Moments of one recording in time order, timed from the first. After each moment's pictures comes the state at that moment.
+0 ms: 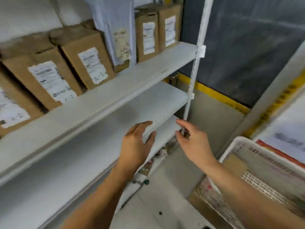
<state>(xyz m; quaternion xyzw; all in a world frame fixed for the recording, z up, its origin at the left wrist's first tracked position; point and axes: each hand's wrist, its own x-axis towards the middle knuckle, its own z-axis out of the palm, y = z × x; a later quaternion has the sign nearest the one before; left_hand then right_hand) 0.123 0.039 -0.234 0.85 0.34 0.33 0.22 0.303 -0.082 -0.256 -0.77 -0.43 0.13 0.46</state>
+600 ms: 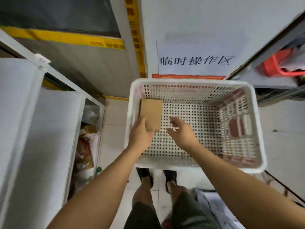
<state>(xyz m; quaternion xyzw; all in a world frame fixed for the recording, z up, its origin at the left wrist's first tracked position) 0.499 -0.175 -0.530 0.87 0.23 -0.22 0.39 0.535 -0.361 -0.524 -0.88 0.02 0.29 0.38</state>
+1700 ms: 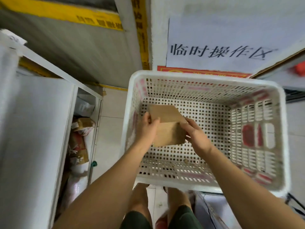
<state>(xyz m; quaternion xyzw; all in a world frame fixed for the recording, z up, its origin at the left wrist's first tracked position) 0.554 -0.187 -0.590 0.72 0.35 -0.20 0.57 0.579 -0.385 -0.615 -0.65 0.23 0.37 0.62</state>
